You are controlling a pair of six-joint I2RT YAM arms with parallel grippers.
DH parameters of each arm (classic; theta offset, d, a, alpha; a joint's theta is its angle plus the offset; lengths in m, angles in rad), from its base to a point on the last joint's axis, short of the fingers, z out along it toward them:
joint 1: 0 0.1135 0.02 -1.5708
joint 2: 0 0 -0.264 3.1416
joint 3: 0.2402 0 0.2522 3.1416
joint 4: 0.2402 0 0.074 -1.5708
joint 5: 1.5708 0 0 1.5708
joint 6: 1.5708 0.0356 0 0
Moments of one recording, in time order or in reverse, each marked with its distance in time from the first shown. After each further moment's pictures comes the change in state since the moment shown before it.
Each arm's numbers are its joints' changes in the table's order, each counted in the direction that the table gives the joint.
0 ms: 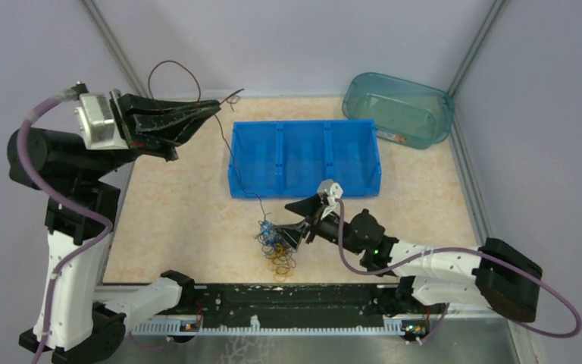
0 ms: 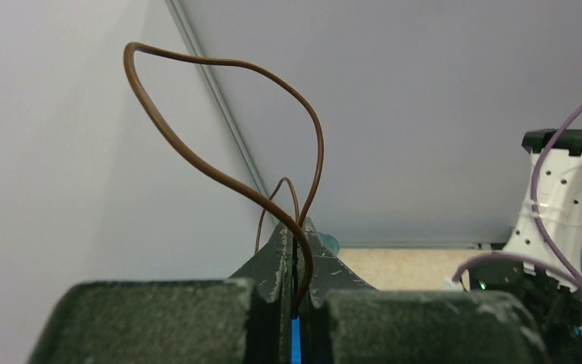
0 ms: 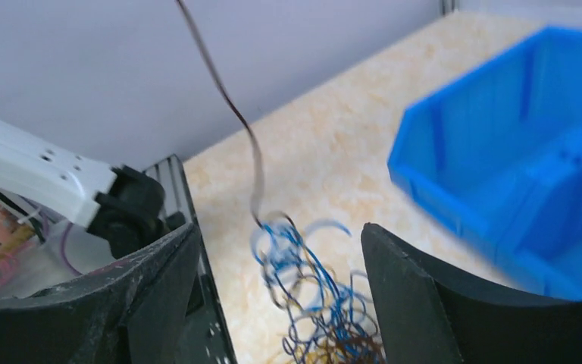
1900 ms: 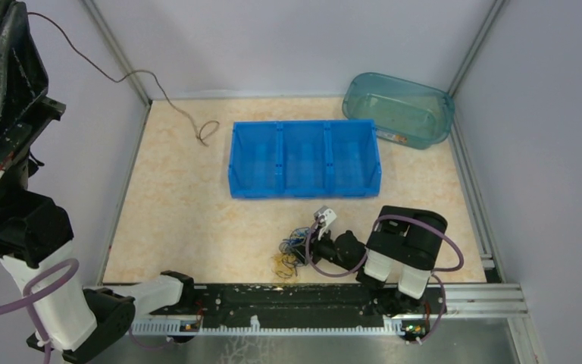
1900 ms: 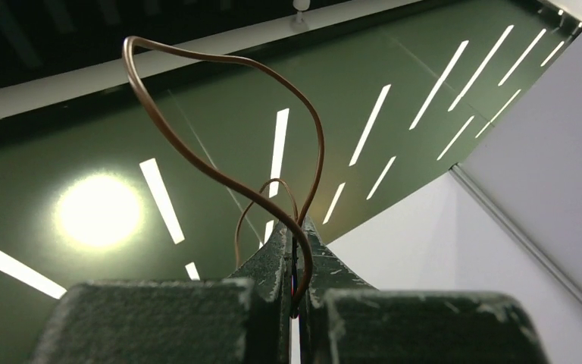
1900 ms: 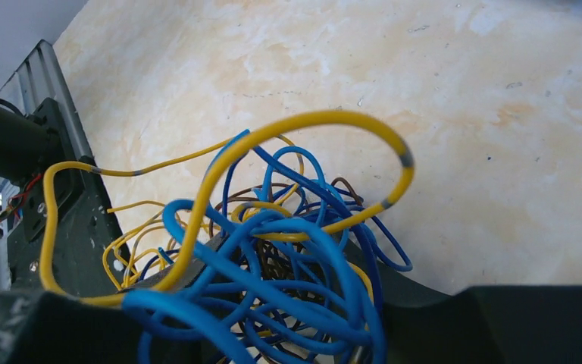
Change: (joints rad) left arm 0.088 0.139 0.500 -0.251 -0.309 0.371; right arm 0.003 0.652 -0.174 -0.493 0.082 0.154
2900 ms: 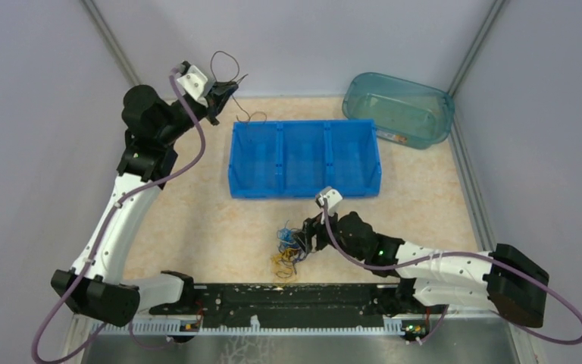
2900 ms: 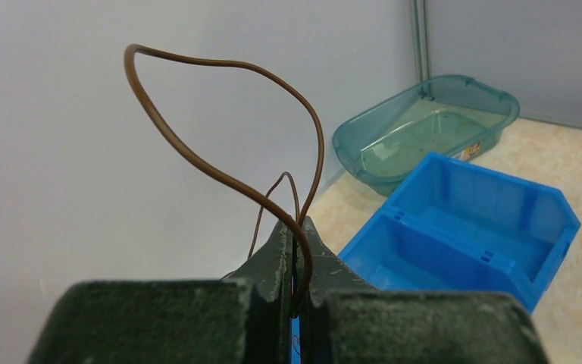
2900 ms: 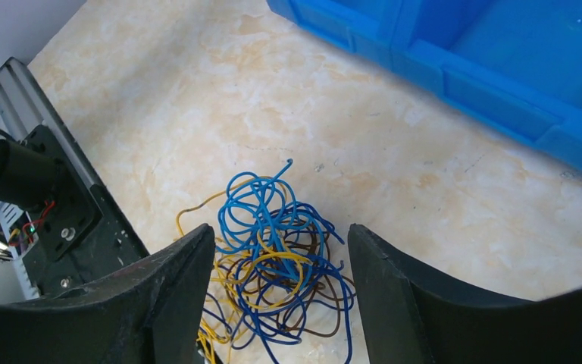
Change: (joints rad) left arm 0.031 0.058 -0.826 0.166 0.023 -0.051; right arm 0.000 -0.760 0.206 1.032 0.093 -0.106
